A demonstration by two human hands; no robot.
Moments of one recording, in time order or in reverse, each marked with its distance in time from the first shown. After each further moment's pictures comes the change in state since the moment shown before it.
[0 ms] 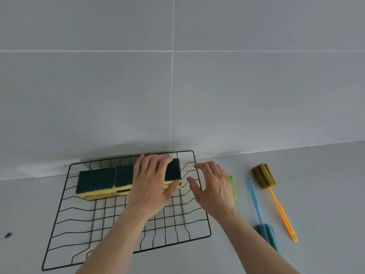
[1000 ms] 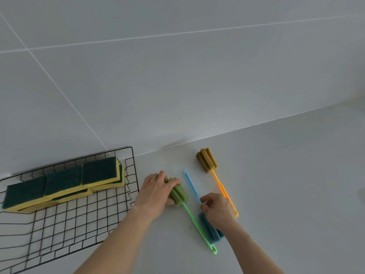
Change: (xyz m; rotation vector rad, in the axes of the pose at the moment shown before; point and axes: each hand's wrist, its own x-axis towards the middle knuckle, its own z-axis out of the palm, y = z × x) left_hand 0.014 0.166 0.088 0.081 -0.524 0.206; right_hand -0.107 0.166 -0.084 0.166 -0.464 0.787
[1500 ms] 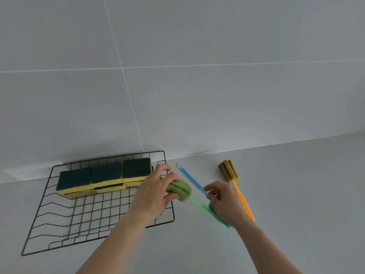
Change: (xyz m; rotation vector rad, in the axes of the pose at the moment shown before) left_hand -0.085 -0.051 -0.060 -0.299 0.339 -0.062; right_hand -0.040 -0.085 -0.015 0.016 0.088 -0.349
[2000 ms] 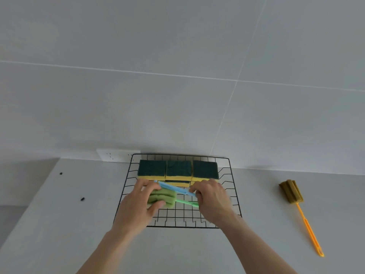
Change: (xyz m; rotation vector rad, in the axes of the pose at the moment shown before) left_hand -0.159 -0.171 -0.087 -0.028 0.159 -0.379; right_hand -0.018 -0.190 0.149 -0.366 -0.087 -0.528
